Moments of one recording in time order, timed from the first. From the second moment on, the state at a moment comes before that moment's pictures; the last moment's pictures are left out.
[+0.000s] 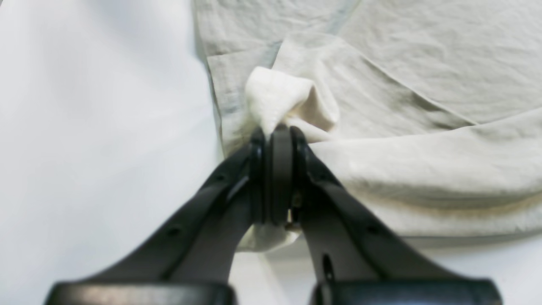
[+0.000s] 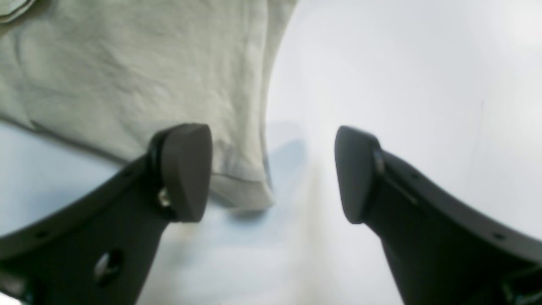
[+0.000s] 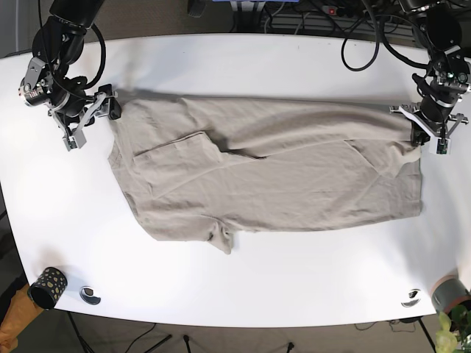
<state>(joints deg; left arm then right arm) 14.0 -14.6 -30.3 97.1 -13.7 -26.8 36.0 -7.5 17.3 32.2 90.6 29.2 39.7 -65.9</state>
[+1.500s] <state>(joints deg) 16.2 -14.4 -44.9 90.7 -13.5 -39.2 43.1 -9.7 15.8 32.2 92.9 29.2 39.7 -65.7</state>
